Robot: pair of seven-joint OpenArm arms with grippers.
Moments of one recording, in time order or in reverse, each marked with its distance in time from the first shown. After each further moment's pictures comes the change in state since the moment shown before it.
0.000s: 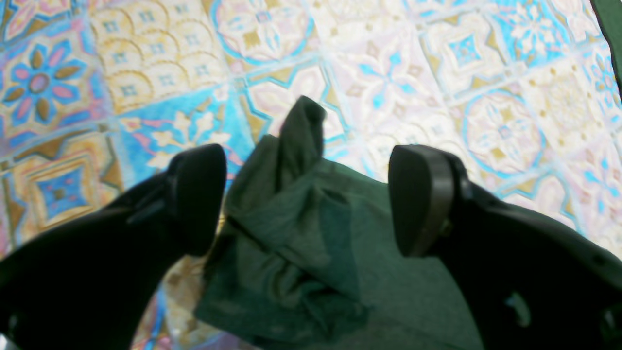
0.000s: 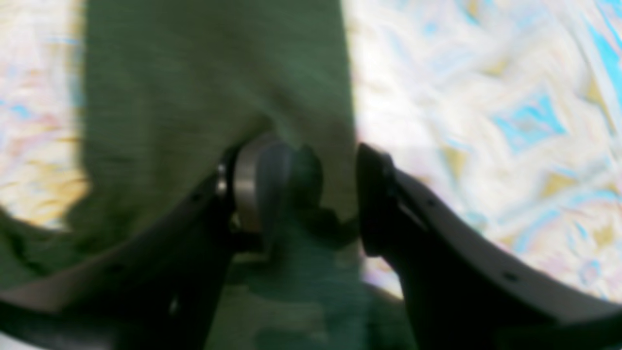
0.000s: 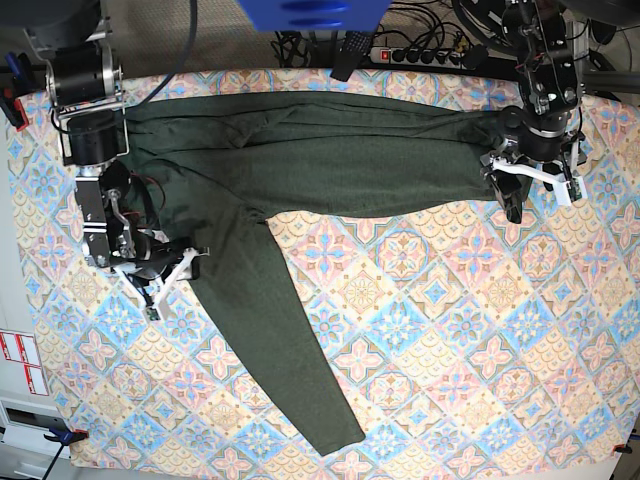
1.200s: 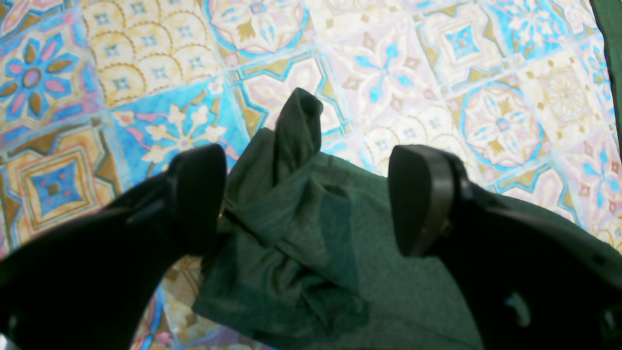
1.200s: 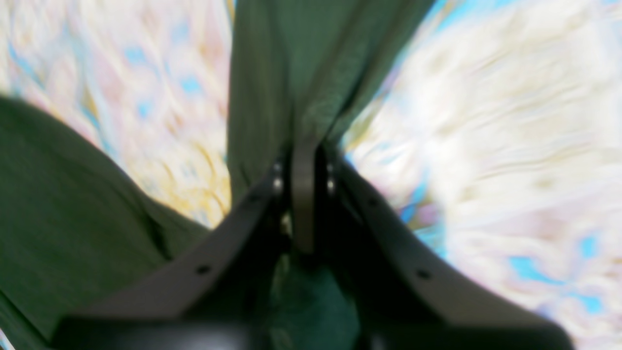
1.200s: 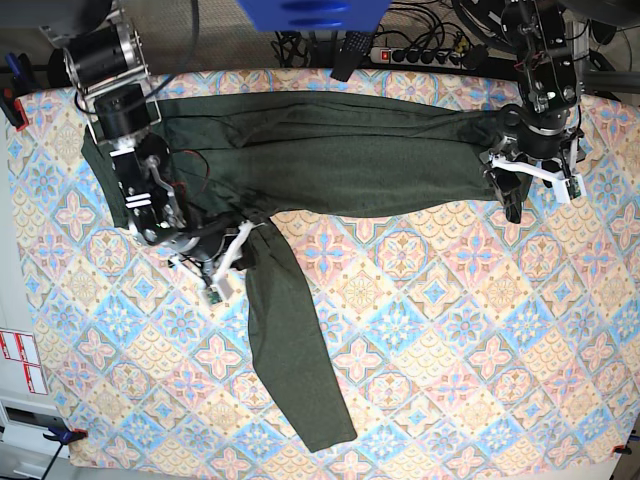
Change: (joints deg) left arm 0.3 -0.1 0.2 0.0 0.0 0.2 0.2; right arm -7.6 -3.9 -6.6 12.4 0.2 0.3 5.9
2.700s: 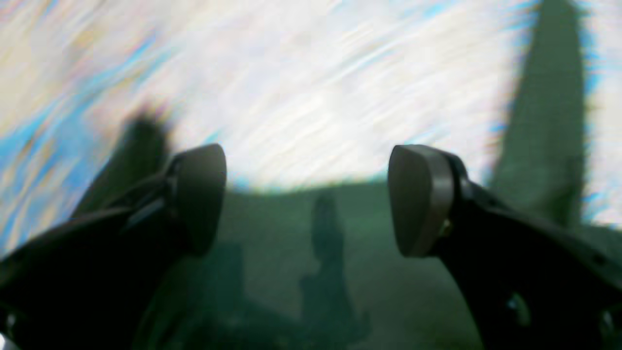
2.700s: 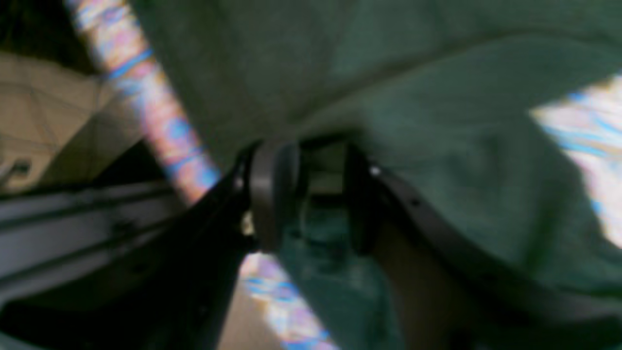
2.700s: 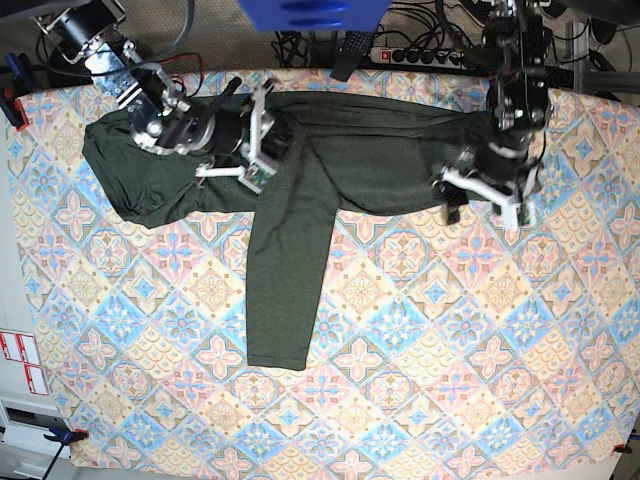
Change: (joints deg) left arm -6.5 -1.2 13.8 -0.9 0.6 -0.6 0.2; right arm -20.7 13.3 -12.2 35.1 -0.1 -0.3 -10.9
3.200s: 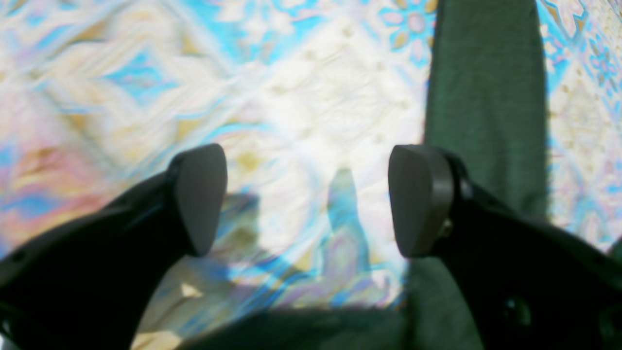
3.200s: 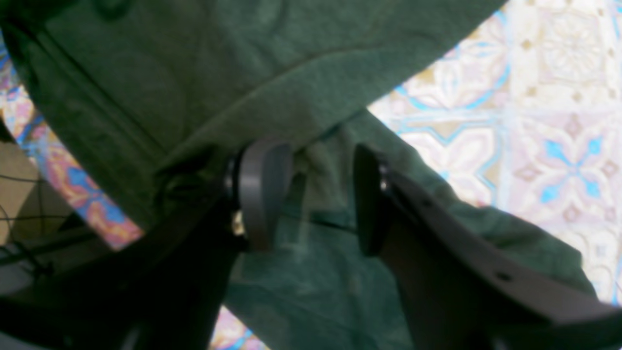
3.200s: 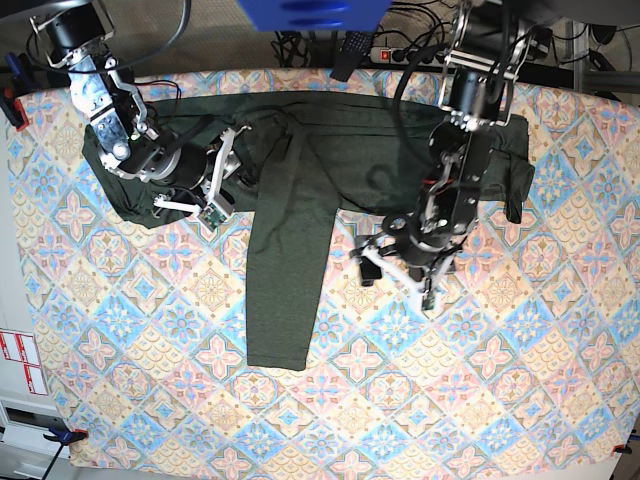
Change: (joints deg) left arm -27.7 5.1 16.6 -32.8 0.1 0.3 -0.5; right arm 0.0 -0.2 9.7 0.0 0.1 0.0 0.1
